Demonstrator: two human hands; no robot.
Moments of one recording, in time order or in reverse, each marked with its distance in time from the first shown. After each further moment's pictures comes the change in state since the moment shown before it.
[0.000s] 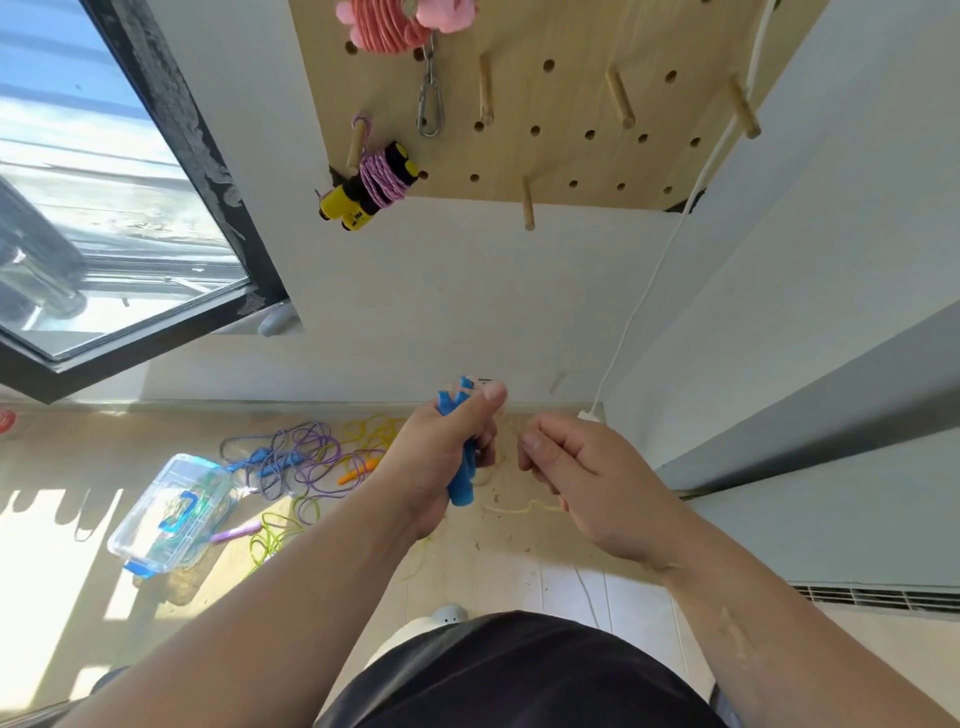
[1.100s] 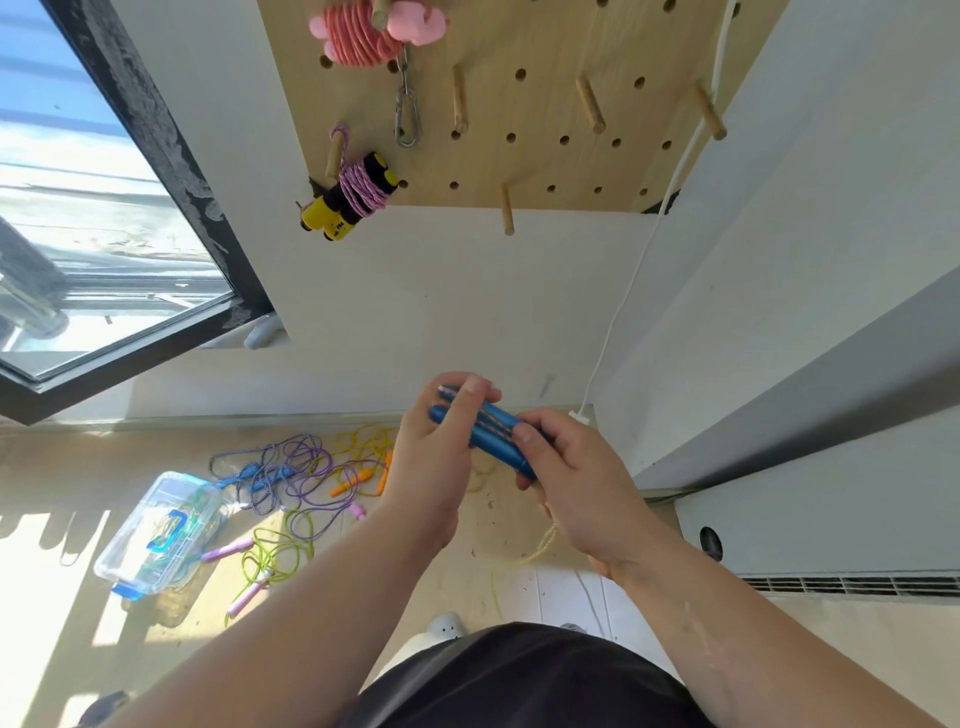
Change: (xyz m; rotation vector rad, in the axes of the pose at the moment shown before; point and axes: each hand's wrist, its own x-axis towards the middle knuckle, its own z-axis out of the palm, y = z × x) left_hand -0.008 -0.011 0.025 0.060 0.237 0.219; right_hand -0.003 0.007 0.018 0.259 0.204 0.173
